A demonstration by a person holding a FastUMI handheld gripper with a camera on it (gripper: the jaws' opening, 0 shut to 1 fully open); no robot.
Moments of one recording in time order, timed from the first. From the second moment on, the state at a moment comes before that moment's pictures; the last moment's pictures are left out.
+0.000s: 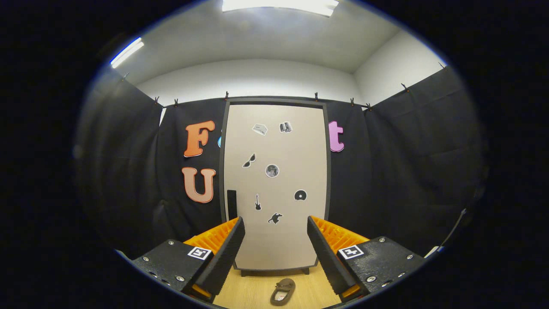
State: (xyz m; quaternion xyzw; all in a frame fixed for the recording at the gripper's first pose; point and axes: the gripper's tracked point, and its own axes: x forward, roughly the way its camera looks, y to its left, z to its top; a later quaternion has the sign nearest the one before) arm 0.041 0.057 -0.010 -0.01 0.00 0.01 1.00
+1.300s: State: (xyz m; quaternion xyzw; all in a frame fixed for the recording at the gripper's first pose) arm 0.229 0.158 -0.069 0.03 0.02 0.02 1.00
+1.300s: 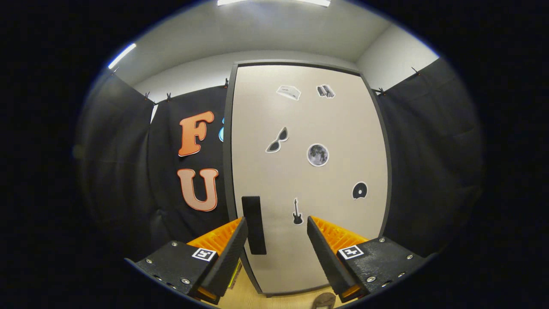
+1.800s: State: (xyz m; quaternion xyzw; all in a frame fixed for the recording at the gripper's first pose) arm 0.283 0.190 -0.107 0.03 0.05 0.05 1.00
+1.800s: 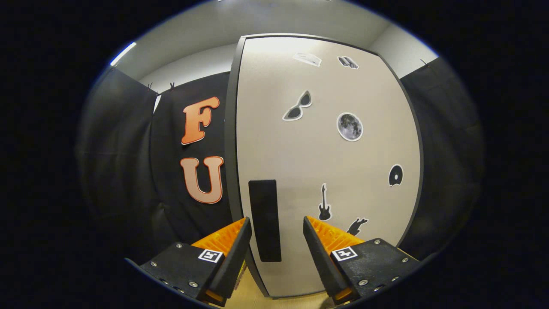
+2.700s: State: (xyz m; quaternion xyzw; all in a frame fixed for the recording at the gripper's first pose) arm 0.301 0.201 -0.118 0.02 0.07 0.05 1.00
